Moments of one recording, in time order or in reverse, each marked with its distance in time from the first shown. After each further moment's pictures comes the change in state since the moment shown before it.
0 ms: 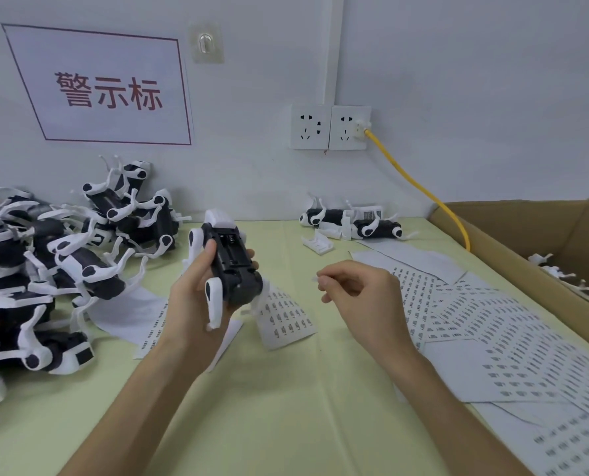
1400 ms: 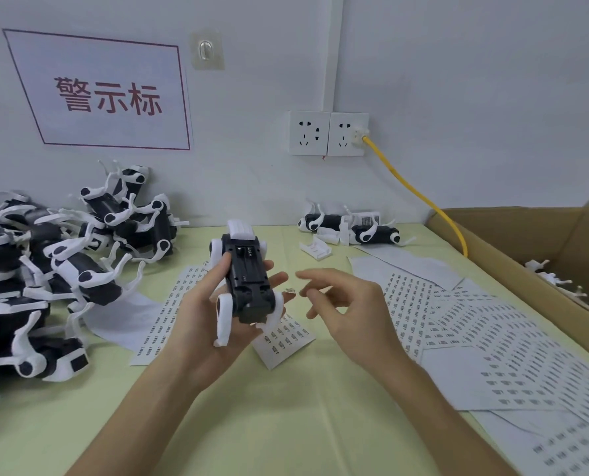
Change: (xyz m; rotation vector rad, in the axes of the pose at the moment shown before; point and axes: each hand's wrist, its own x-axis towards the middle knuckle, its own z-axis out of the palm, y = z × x) left_hand -0.012 -0.002 0.014 -0.034 -0.159 -0.218; right_hand -0.005 -0.009 0.004 0.004 -0.118 -0.104
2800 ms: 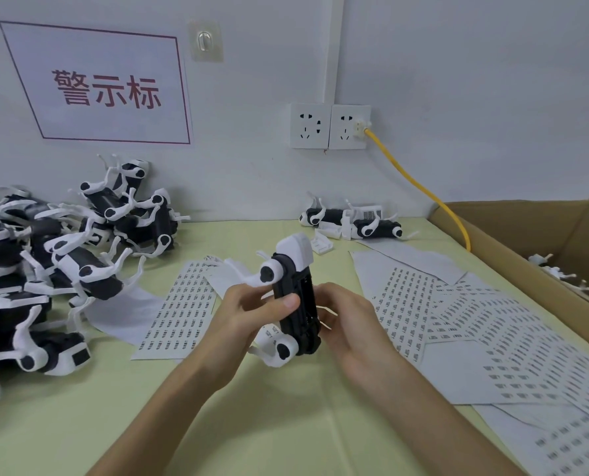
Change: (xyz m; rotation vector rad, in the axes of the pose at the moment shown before) left_hand -0.004 -0.020 0.004 0.521 -0.269 0.189; right_hand -0.006 -0.006 0.019 0.769 0.082 0.780
